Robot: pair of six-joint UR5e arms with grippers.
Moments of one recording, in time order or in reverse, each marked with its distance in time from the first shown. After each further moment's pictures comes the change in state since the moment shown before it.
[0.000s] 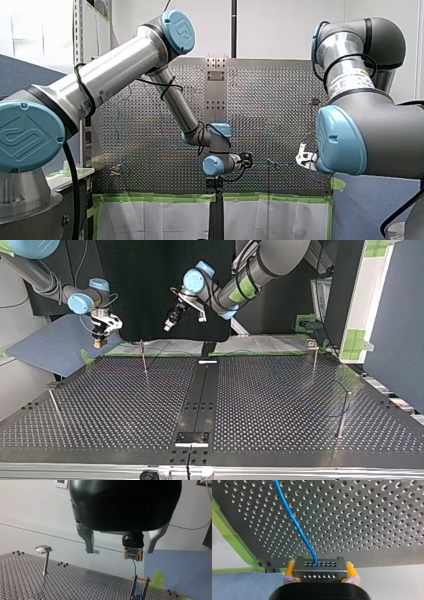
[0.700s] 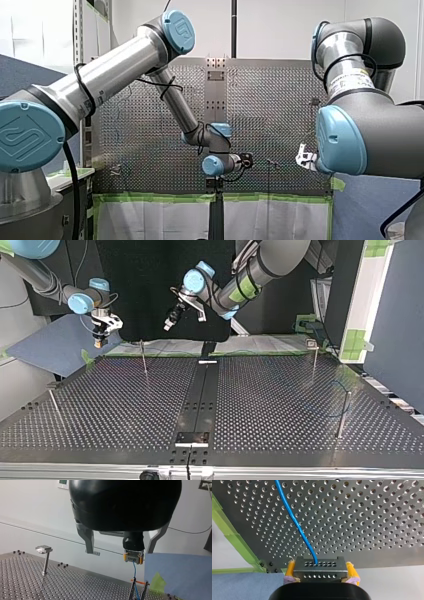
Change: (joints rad) left arm 0.002 0.000 -0.001 -0.007 0.020 -0.033; right arm 0.001 0.000 0.000 0.006 -0.003 -0.002
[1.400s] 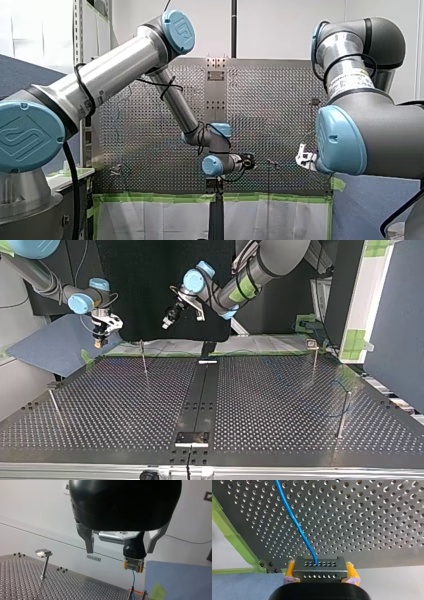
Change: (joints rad) left arm -0.001 0.000 0.000 -0.009 0.031 -0.029; right arm 0.001 0.000 0.000 0.000 0.000 0.000
